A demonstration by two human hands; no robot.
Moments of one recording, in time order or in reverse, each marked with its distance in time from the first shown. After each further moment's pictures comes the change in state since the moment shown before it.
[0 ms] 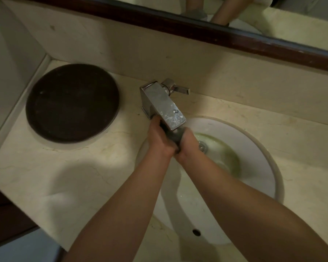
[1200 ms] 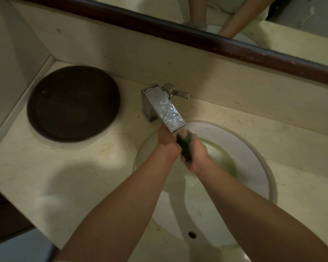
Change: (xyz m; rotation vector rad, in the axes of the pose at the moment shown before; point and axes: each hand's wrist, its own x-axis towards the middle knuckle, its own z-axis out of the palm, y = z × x) left_hand -0.010 -0.010 0.015 0.084 0.086 -0.086; right_hand -0.006 -0.013 -0.038 -0.651 0.056 -0.126
